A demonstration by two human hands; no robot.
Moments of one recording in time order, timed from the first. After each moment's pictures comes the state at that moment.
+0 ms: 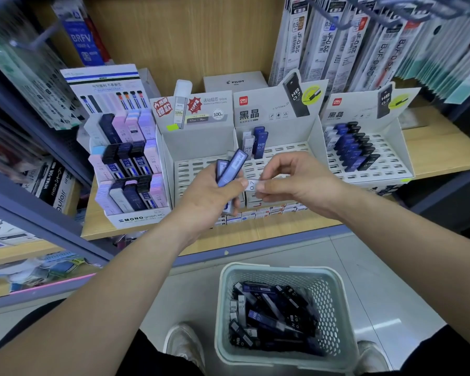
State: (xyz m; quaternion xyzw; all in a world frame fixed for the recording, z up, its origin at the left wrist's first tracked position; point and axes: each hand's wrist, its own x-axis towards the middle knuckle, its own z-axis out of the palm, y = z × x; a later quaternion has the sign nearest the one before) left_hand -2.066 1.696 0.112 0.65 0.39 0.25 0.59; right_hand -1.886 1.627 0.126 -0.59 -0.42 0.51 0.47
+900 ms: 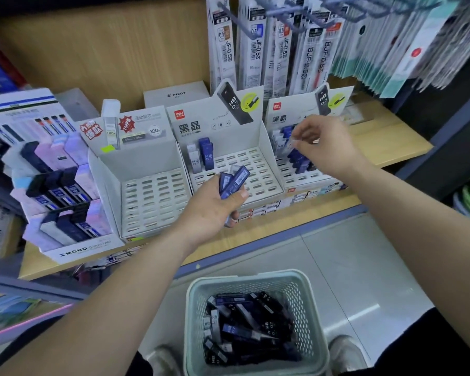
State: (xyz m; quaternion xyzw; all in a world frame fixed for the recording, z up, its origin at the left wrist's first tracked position) left_hand -1.982 1.671 0.105 0.70 0.38 0.17 0.59; right_hand -1.731 1.610 0.120 -0.78 -0.48 0.11 0.39
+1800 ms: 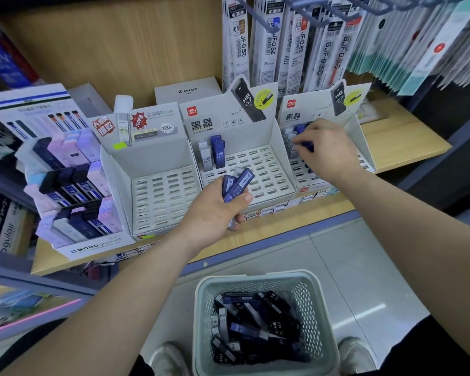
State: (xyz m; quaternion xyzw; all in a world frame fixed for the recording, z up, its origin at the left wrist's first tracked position) left_hand -1.997 1.674 0.107 0.69 0.38 0.16 0.59; right_hand -1.737 1.631 0.091 -0.79 -0.56 -0.06 0.24
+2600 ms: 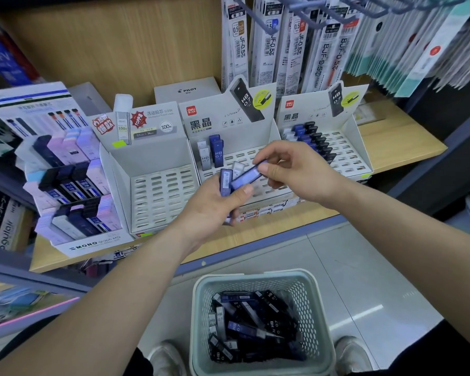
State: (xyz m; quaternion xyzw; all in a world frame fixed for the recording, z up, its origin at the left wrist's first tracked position) left_hand -1.994 1.676 0.108 0.65 0.35 0.19 0.64; right_hand -1.810 1.609 0.127 -0.67 -0.51 0.34 0.42
